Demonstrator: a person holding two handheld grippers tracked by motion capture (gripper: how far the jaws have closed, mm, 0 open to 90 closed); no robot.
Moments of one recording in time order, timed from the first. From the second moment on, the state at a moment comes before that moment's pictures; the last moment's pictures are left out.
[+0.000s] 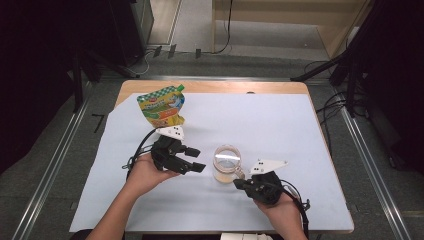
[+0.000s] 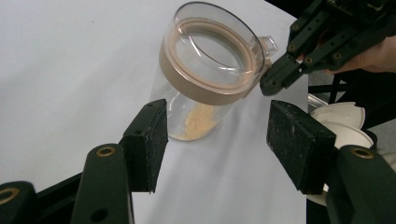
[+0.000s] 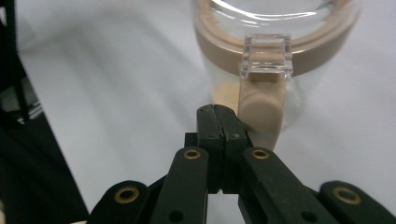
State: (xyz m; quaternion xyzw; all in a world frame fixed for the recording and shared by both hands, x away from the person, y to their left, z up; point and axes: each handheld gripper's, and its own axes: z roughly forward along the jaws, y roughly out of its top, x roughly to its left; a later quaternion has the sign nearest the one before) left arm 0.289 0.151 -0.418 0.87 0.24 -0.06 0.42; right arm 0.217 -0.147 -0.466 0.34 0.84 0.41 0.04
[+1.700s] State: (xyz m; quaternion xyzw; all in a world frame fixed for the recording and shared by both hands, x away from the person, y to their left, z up) left arm 0.324 0.083 -0.433 0.88 0.19 -0.10 0.42; right arm 0.269 -0.213 -0.453 0.39 0.82 0.42 0.06
